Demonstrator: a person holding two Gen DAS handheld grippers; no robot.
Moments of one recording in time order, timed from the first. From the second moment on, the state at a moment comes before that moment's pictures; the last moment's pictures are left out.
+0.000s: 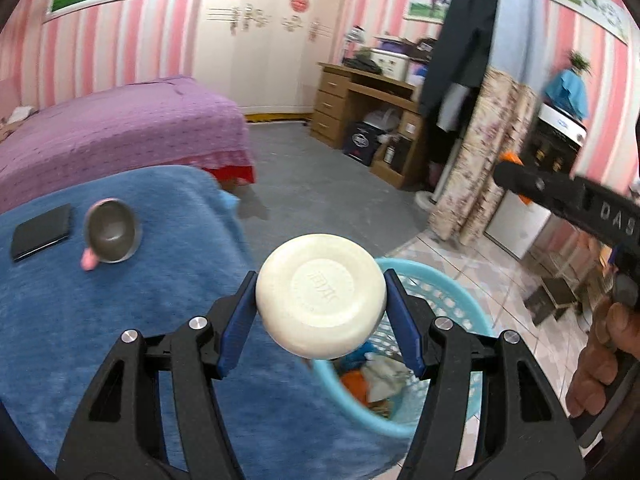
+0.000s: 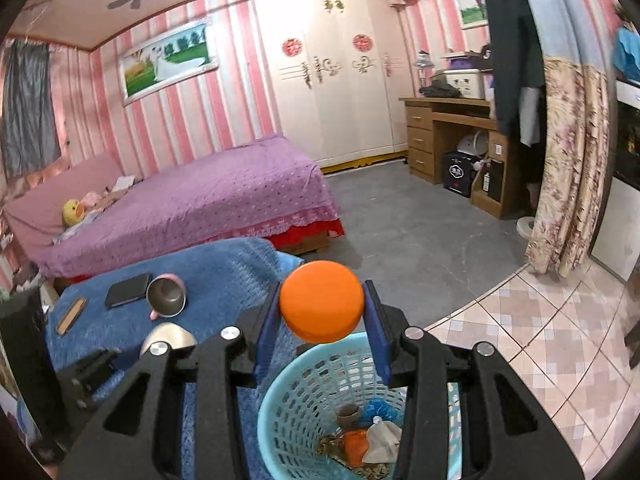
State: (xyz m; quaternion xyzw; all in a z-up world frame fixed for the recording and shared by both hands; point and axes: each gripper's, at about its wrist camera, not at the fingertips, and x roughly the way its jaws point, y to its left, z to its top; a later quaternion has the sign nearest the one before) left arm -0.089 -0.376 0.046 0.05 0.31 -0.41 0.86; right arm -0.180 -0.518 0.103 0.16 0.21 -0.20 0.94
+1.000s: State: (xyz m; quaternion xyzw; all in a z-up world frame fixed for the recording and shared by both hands) left arm -0.036 -0.186 0.066 0.09 0.28 -0.15 0.94; right arm -0.130 -0.450 0.094 0.12 0.21 -0.19 0.95
